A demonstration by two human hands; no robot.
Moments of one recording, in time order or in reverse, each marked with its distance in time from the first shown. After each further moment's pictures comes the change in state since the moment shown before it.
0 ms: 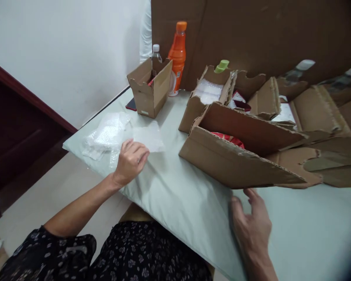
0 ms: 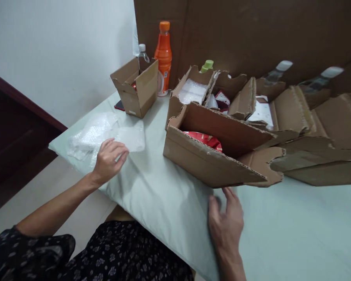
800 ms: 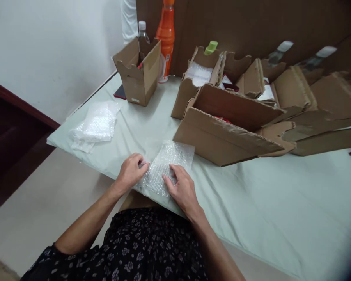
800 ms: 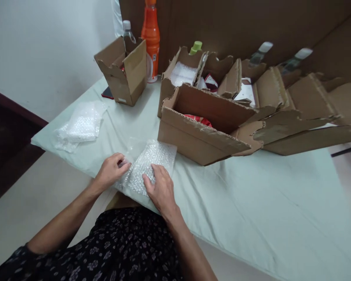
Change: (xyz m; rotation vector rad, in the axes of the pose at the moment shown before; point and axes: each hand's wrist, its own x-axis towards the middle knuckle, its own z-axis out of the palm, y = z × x) left_hand -0.045 0.033 -0.007 -0.380 -0.514 -0.681; right_hand -0.045 -0.134 0.065 0.254 -0.462 -0.115
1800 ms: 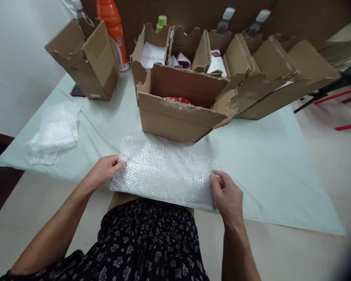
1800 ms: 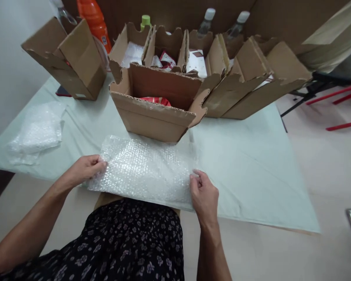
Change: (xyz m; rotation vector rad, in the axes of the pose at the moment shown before) left_hand 0.007 0.010 -0.011 -0.062 -0.405 -0.123; right_hand -0.114 0.095 -0.128 -0.119 0.459 0.562
